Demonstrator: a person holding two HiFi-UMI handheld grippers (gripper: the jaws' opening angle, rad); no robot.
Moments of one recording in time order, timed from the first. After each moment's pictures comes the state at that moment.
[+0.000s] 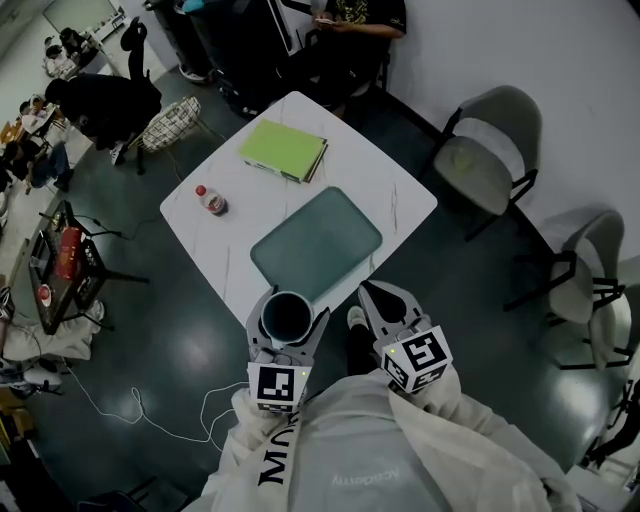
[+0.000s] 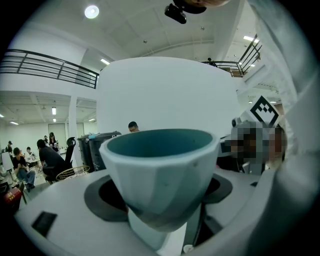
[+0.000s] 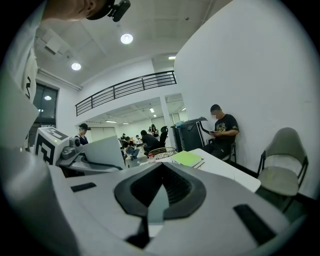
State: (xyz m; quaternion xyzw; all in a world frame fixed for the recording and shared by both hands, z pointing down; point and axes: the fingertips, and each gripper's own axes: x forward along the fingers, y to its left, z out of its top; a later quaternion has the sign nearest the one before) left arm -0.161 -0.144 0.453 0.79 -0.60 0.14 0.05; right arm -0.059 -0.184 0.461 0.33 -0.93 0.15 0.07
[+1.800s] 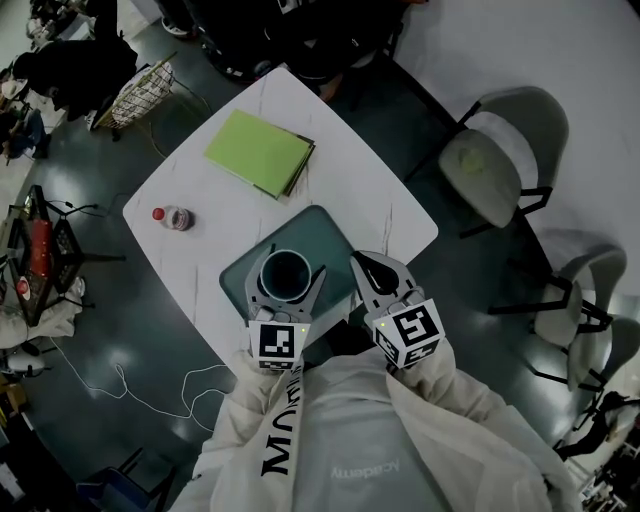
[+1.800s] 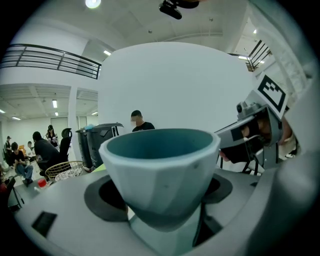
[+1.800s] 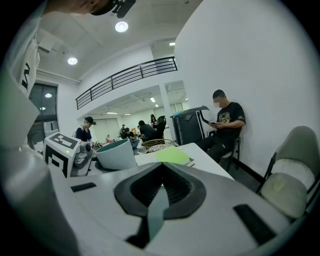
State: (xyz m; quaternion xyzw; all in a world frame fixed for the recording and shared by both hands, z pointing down) left arm -0.169 -0.358 0.540 0.77 -0.61 0.16 0.08; right arm -0.076 -0.382 0.524 0.30 -0.93 0.17 0.13
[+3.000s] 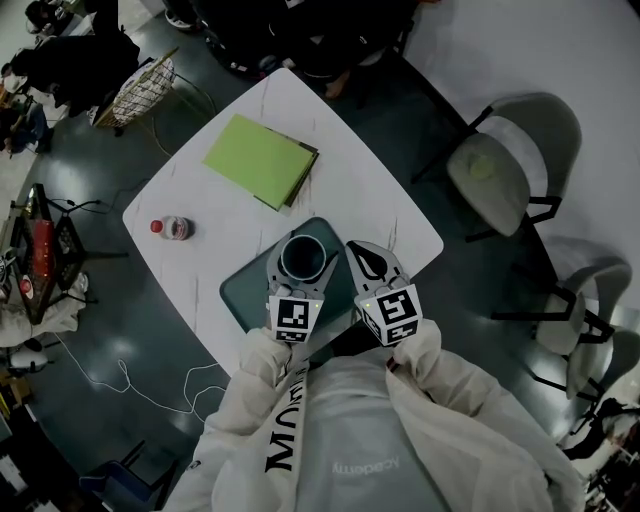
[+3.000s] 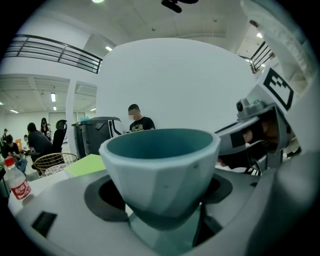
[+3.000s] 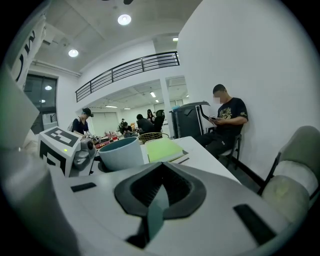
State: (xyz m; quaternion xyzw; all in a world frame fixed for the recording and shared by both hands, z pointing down) left arm -0.163 -0.426 0.618 0.78 -0.61 0.15 0.10; right arm -0.097 -0.436 0.602 0.30 -0.93 0.15 0.16
